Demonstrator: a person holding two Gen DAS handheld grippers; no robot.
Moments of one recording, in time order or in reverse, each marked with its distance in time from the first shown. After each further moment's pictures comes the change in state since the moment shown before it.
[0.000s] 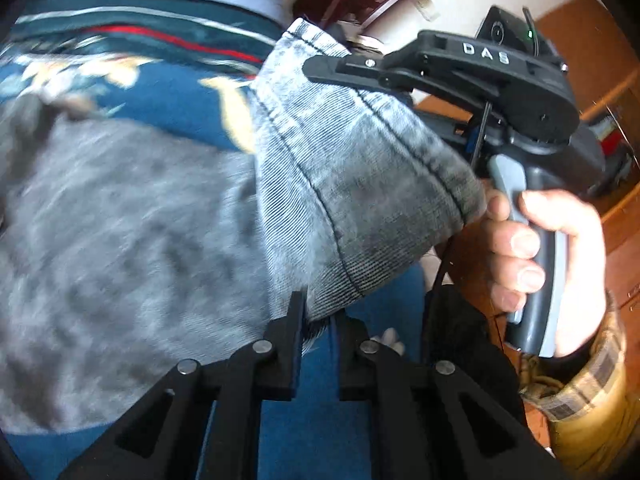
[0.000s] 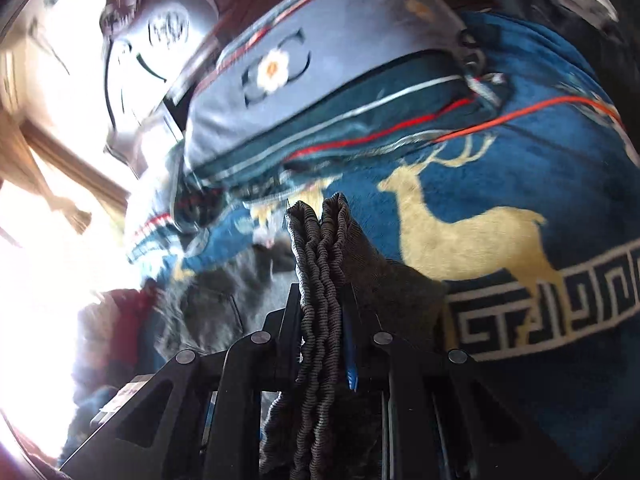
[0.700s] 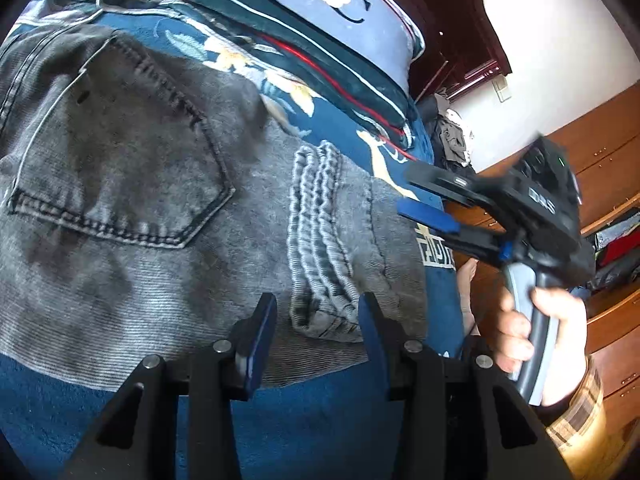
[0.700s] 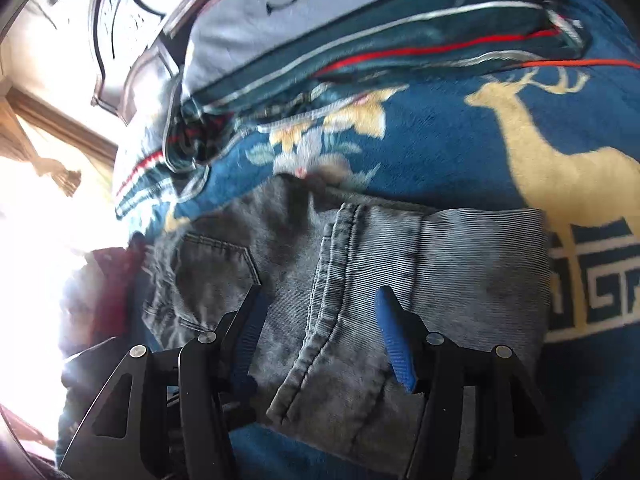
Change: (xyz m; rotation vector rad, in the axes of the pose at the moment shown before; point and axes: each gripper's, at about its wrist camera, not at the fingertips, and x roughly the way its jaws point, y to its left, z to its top) left arm -0.095 0.112 -0.035 -0.240 -0.150 0.084; right arm 0.077 0.047 -0.038 0.008 0.127 0.014
